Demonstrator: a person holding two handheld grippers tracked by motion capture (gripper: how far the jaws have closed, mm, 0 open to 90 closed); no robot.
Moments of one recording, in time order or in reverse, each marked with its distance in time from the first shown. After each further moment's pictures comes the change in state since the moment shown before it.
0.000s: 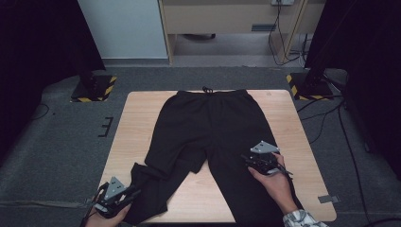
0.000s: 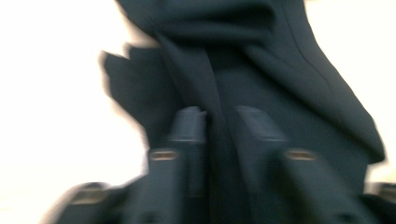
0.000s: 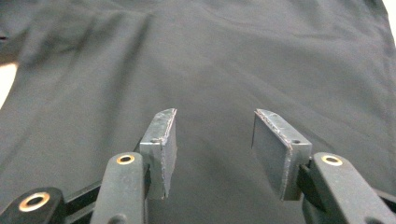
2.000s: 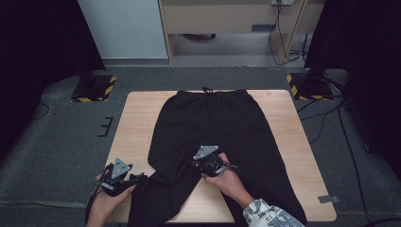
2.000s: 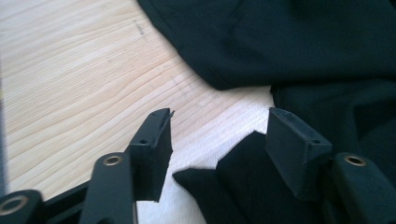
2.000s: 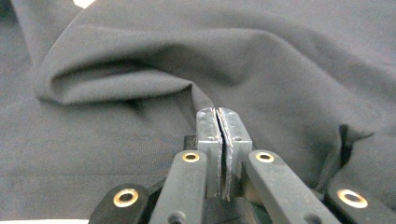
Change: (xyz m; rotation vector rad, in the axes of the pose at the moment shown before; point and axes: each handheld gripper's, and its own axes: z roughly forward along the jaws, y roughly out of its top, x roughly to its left) left arm 0.034 0.021 0.052 0.028 0.016 0.067; right arm 0.129 0.062 0.073 0.058 0.394 -0.212
